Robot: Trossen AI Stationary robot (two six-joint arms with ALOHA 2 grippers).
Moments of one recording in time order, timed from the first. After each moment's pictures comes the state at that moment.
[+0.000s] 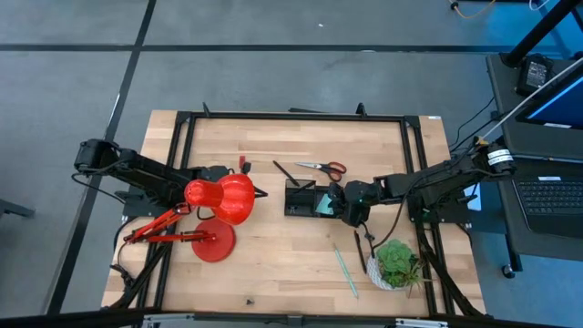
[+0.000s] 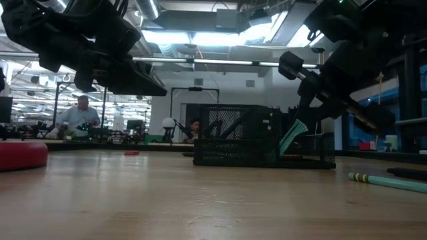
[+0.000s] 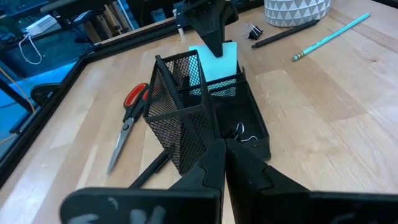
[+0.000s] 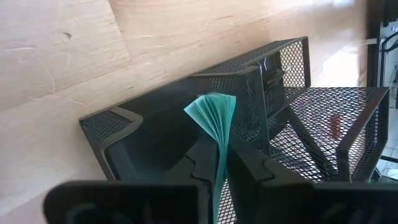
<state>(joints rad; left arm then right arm) 0.02 1.24 0.30 0.58 -0.01 0.27 0.11 1.38 0.56 0.01 0.08 -1.21</state>
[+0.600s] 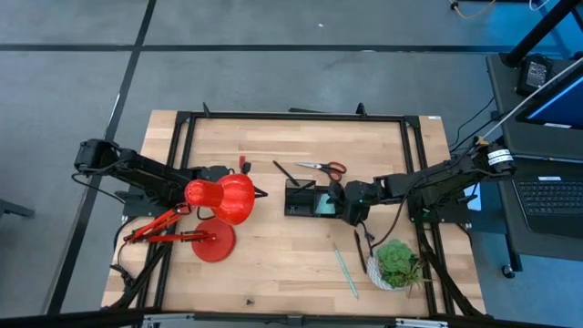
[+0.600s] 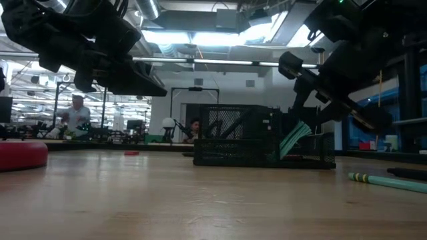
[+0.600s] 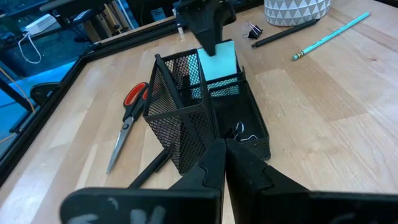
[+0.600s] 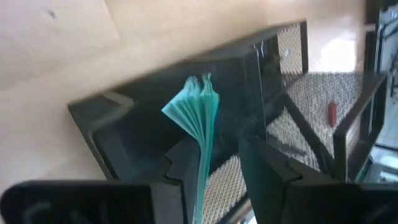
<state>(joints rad) 0.02 1.24 0.30 0.58 -0.01 0.27 0.11 1.38 0.56 0.00 0.14 -1.21</state>
